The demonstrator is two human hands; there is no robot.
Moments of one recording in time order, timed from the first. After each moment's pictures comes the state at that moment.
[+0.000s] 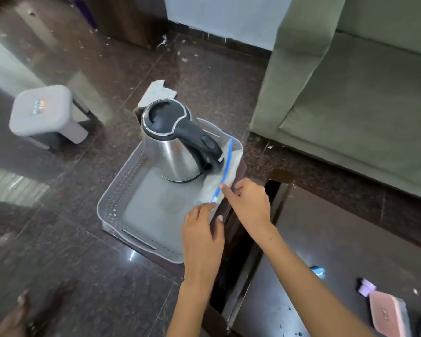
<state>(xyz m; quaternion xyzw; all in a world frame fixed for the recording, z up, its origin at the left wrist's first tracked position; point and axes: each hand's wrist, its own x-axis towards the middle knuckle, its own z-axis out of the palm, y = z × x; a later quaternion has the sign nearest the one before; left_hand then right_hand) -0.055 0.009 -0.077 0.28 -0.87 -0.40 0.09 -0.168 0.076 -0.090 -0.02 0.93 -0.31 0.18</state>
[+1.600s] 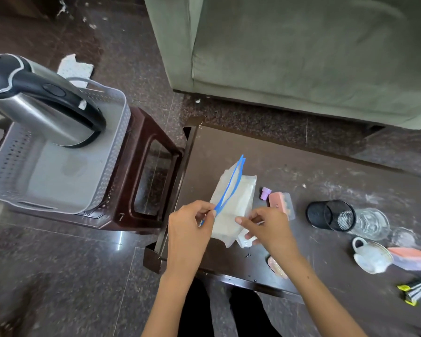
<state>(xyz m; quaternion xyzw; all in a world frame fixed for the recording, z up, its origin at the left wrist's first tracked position) 0.004 0.221 -0.046 0.19 -0.86 -0.48 -0.05 -0.022 0.391 -0.069 0.17 0.83 -0.46 0.28</state>
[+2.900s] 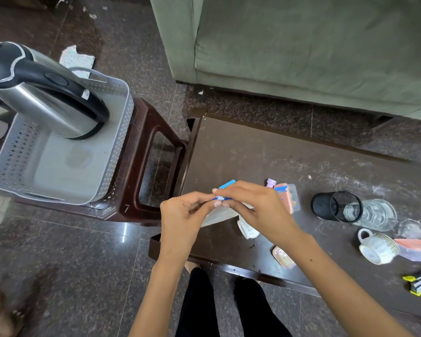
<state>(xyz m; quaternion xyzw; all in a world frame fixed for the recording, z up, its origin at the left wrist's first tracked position) 0.005 0.201 -0.025 0.18 -0.74 -0.65 -0.06 -0.041 0.371 -0.047 -0.27 0.86 -0.43 0.10</state>
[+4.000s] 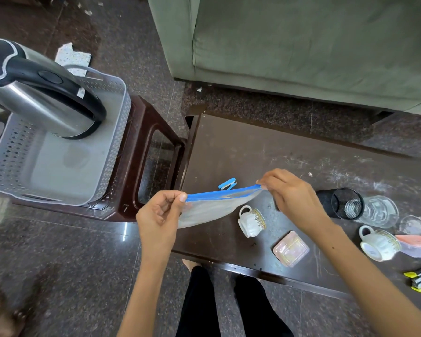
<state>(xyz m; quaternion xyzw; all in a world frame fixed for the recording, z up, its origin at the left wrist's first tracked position) 0.017 0.174 -0.046 0.29 -0.72 -0.64 0.02 -0.059 0.432 -0.076 -0.24 0.95 -0.21 0.04</state>
